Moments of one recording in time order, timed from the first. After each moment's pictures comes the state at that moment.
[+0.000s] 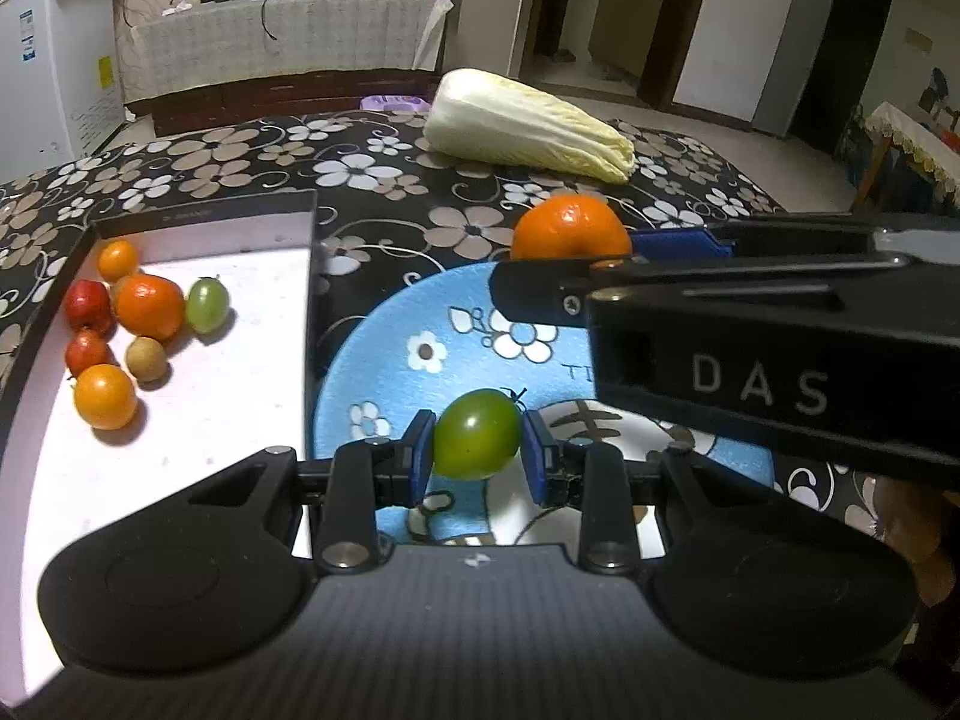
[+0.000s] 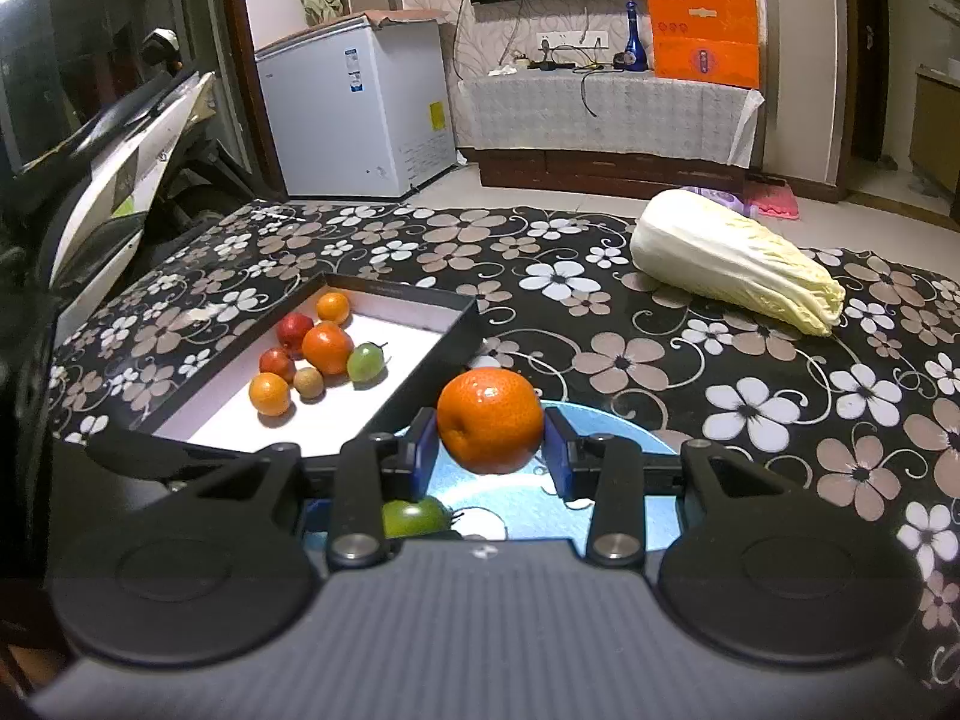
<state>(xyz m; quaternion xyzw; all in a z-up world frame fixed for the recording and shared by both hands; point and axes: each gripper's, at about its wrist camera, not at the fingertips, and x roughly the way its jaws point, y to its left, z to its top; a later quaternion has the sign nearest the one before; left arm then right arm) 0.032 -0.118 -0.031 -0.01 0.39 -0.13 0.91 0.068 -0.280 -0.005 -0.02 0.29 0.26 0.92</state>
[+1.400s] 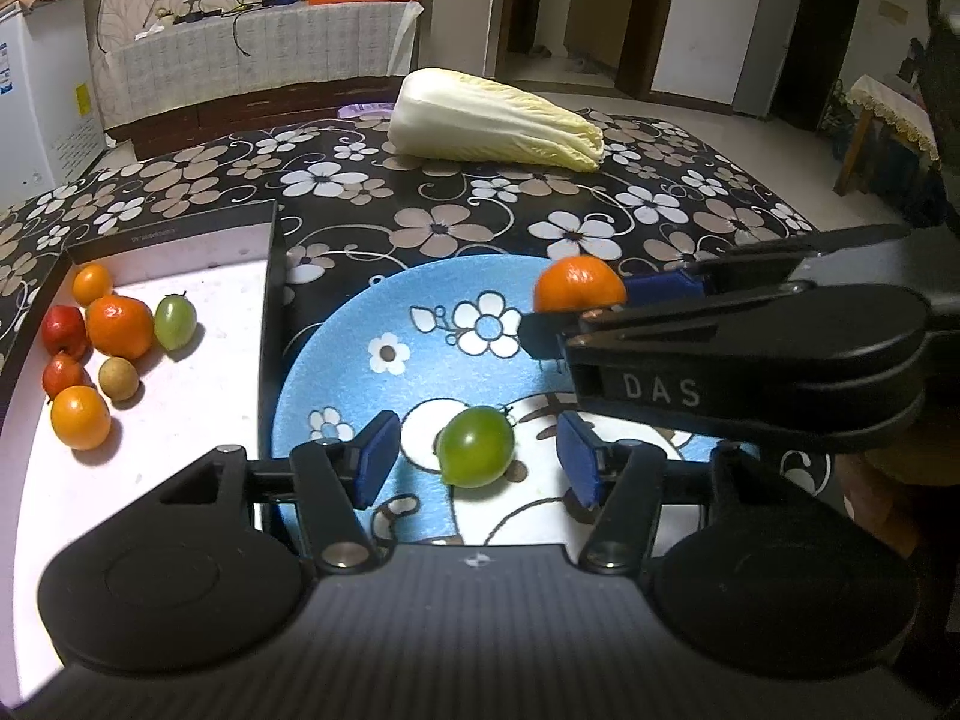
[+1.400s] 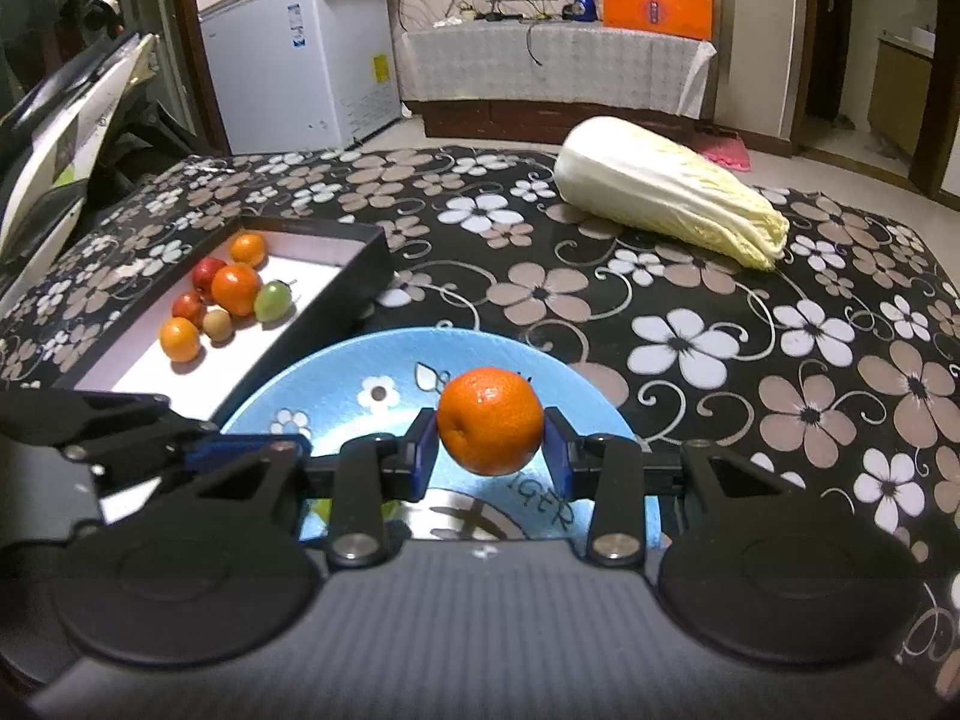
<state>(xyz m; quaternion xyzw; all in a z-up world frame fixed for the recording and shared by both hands) 0.030 -0.132 -0.033 0.01 0.38 -0.14 0.91 0.084 -0.301 -0.033 -0.04 0.34 0.20 0.92</state>
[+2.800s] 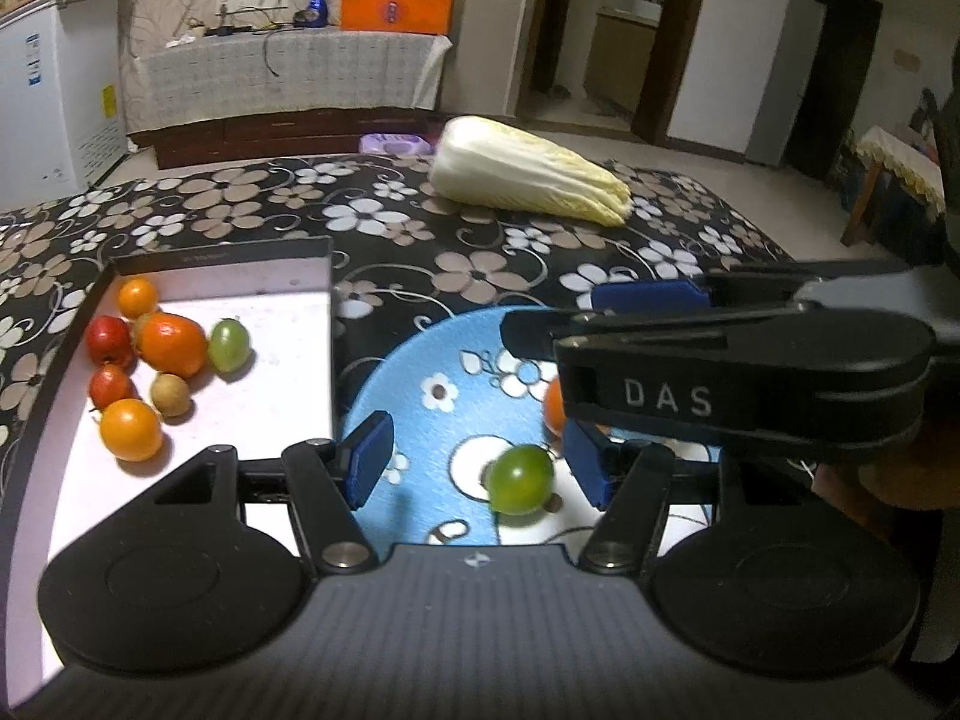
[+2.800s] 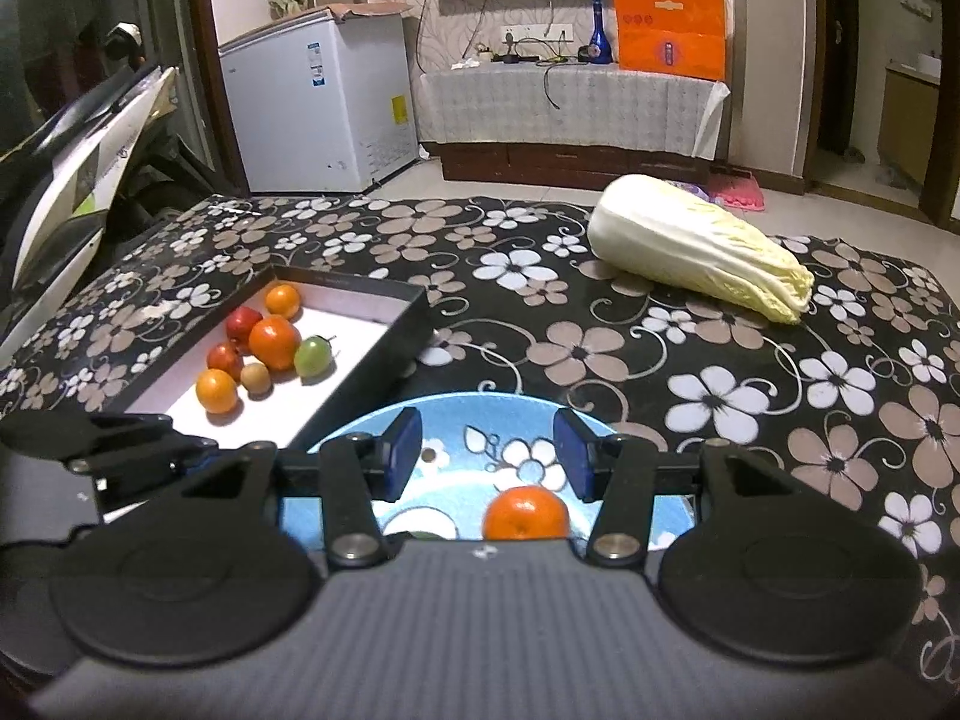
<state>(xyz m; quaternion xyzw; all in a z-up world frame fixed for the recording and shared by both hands) 0.021 -0.103 -0.012 -0.02 0.35 -0.12 0.93 0.080 -0.281 -0.015 -0.03 0.30 0.22 0.93</state>
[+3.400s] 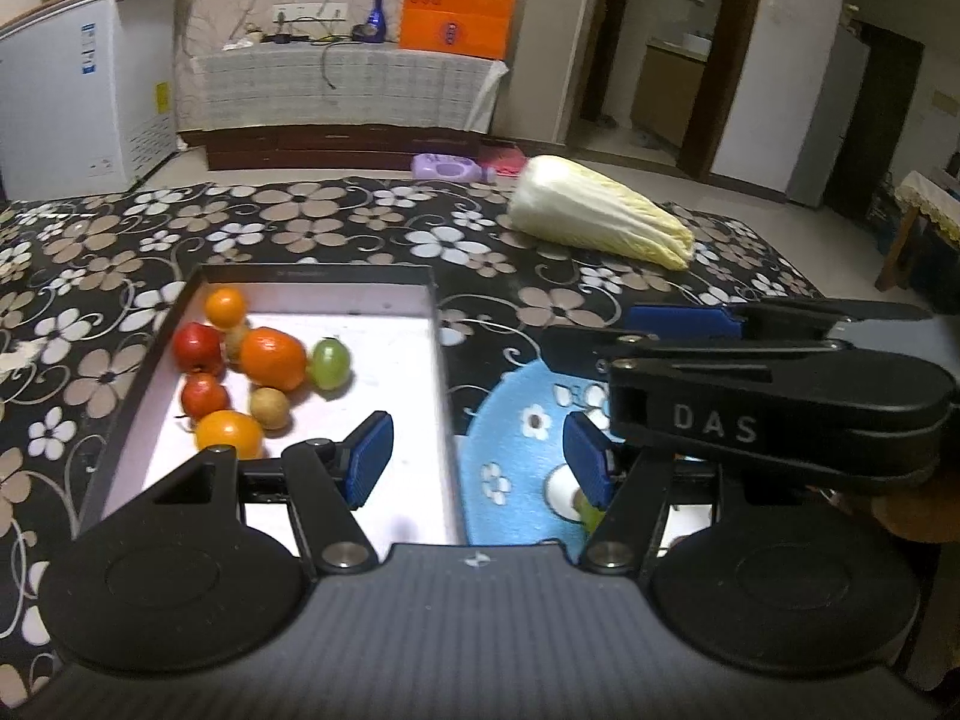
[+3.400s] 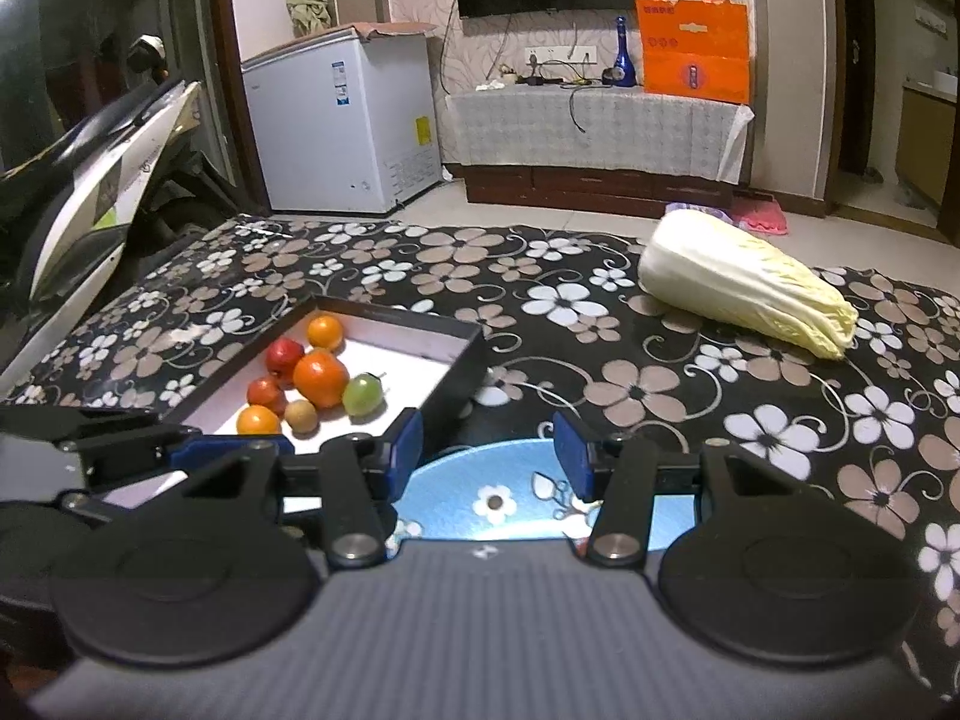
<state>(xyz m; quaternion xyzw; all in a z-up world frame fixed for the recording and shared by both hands) 0.015 -0.058 0.004 -0.05 0.33 -0.08 0.94 0.079 -0.251 -0.007 -0.02 0.28 0.24 0.93</state>
